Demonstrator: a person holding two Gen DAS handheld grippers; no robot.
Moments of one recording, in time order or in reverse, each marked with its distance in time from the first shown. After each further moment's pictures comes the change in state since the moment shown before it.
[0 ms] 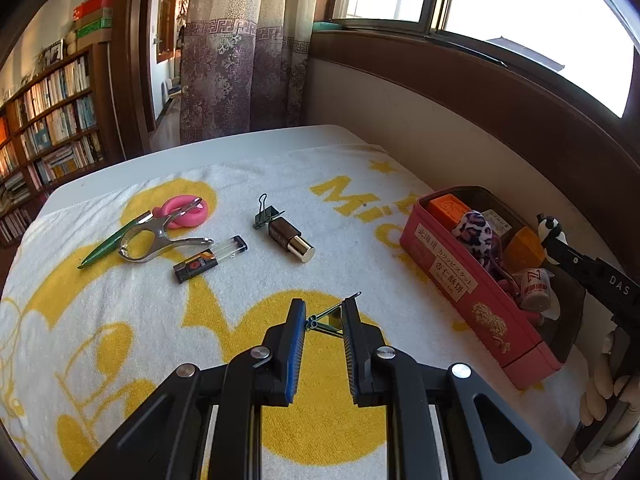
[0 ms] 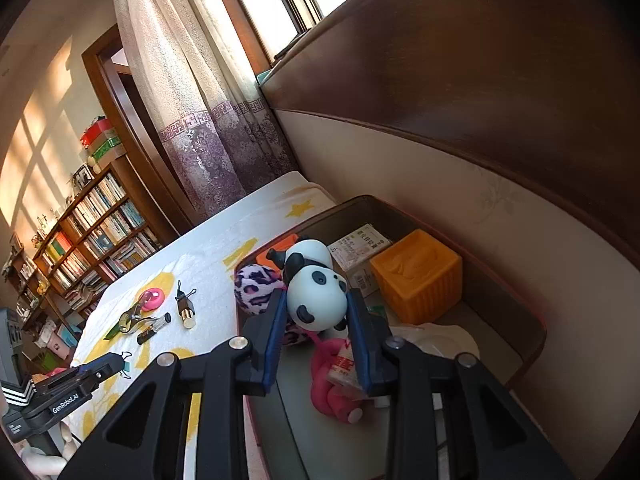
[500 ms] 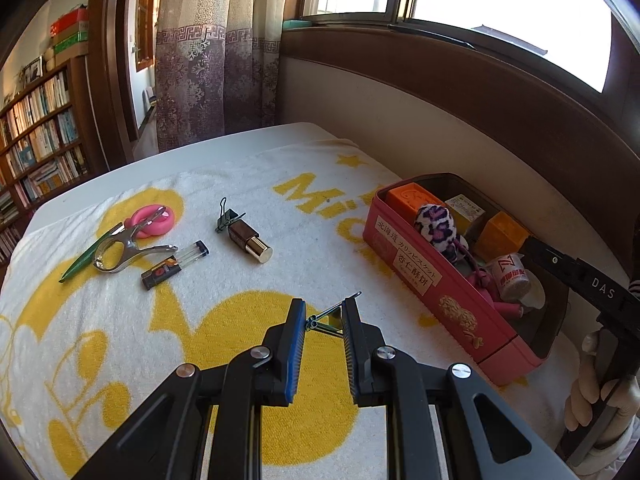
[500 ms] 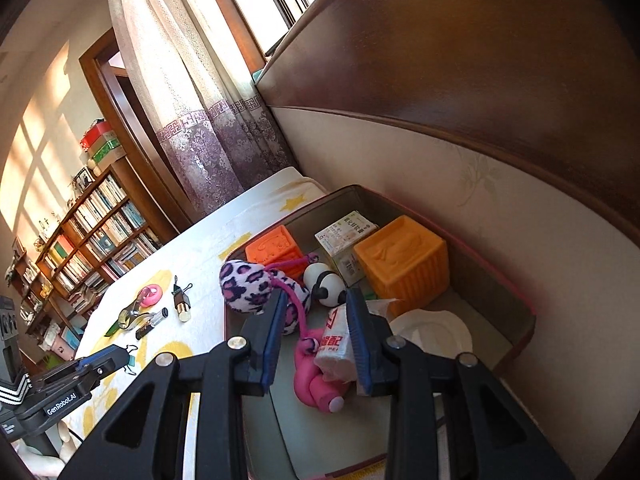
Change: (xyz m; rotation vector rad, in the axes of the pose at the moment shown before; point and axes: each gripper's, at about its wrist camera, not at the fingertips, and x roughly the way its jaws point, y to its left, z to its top) left arm 0.003 -0.034 -0.001 0.060 0.015 -0.032; right arm -0.006 -0.013 -0.010 0.019 0.003 0.009
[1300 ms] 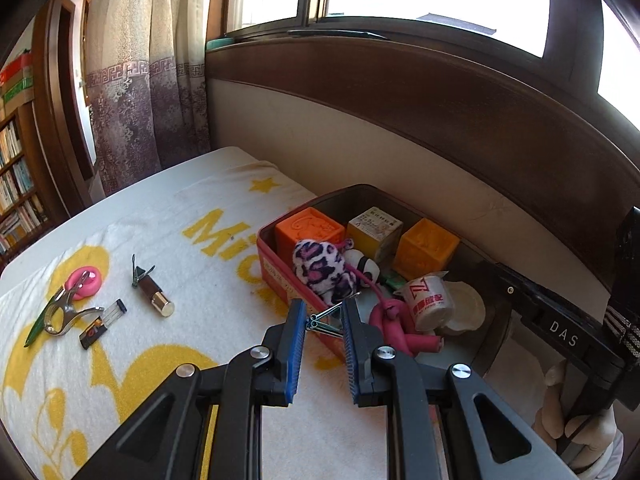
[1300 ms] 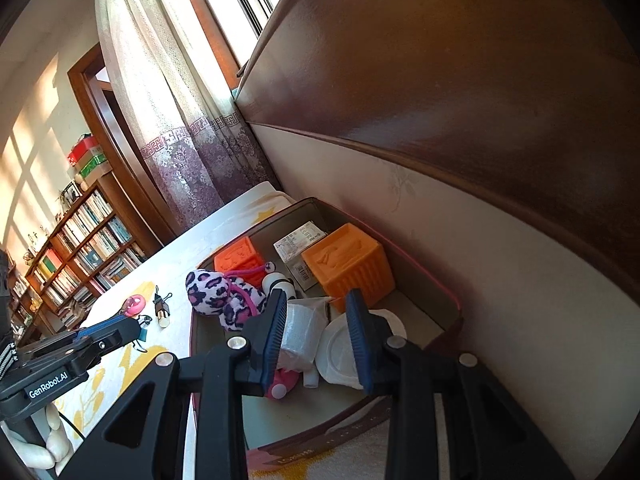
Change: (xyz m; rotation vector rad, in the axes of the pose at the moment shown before) left arm 0.011 -0.094 0.033 0.160 -0.021 -0.116; right arm -0.027 -0.031 -0.001 0.026 -0.061 -0.050
